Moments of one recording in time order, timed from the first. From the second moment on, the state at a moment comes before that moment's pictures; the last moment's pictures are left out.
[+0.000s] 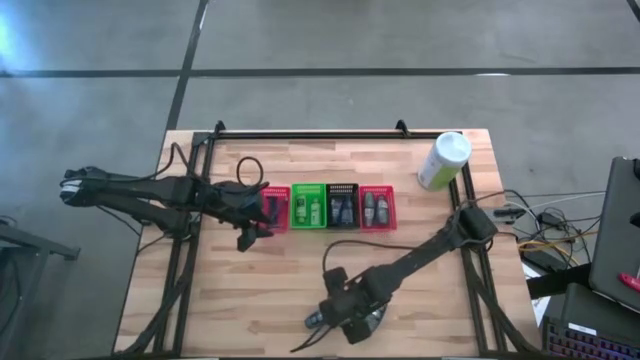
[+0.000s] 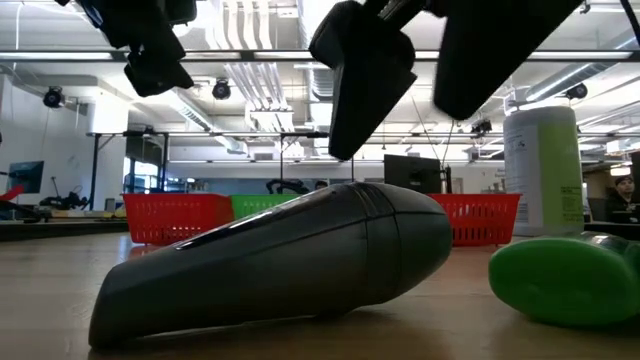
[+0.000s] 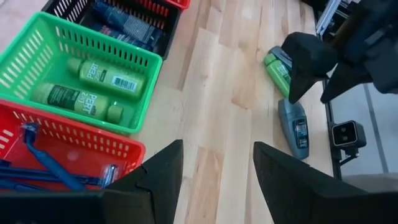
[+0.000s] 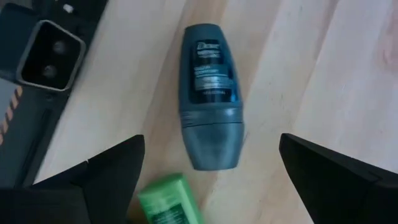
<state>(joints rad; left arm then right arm) -0.07 0.93 0.79 -0.53 0.08 -0.44 0.51 2.13 1.71 -0.73 0.04 0.17</state>
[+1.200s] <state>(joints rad) -0.07 0.94 0.79 -0.49 0.06 -0.46 0.52 2.19 1.59 -0.51 0.11 0.20</state>
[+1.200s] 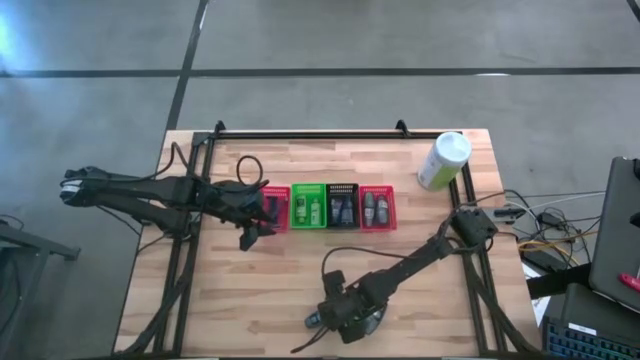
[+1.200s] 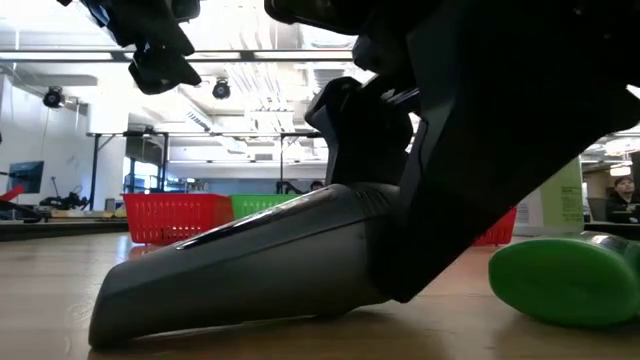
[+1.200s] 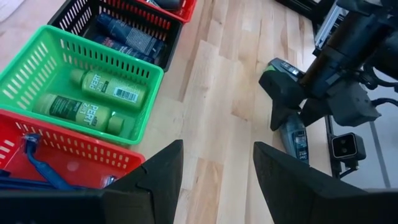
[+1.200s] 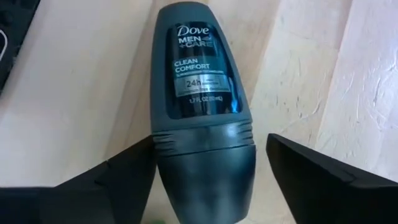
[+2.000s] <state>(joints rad) -0.07 0.94 0.79 -0.45 0.05 -0.44 0.46 2.00 1.58 -0.77 0.23 0.30</state>
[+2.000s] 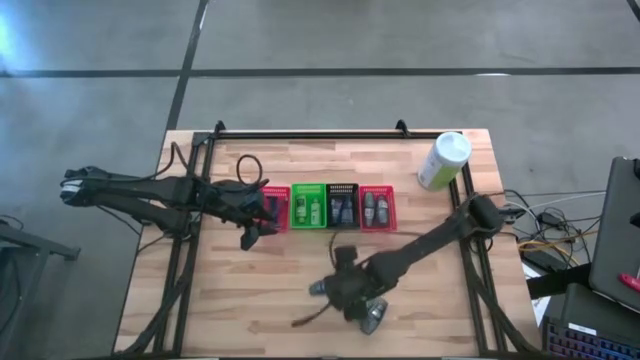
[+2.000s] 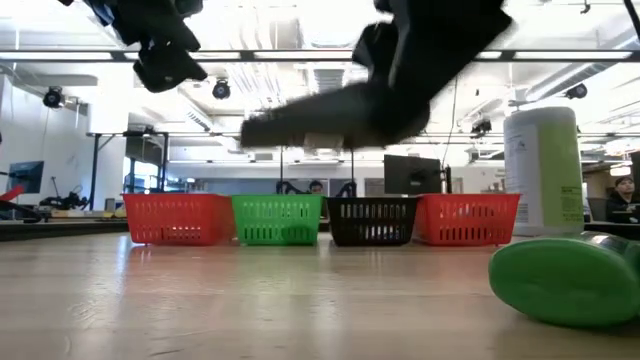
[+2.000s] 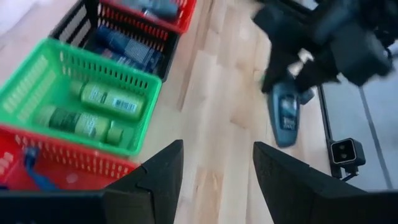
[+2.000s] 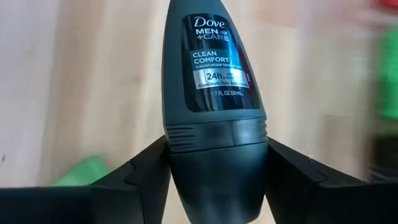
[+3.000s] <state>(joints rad) -0.27 1.21 0.83 0.10 -0.38 0.47 0.24 1.46 1.22 -0.97 0.25 0.94</state>
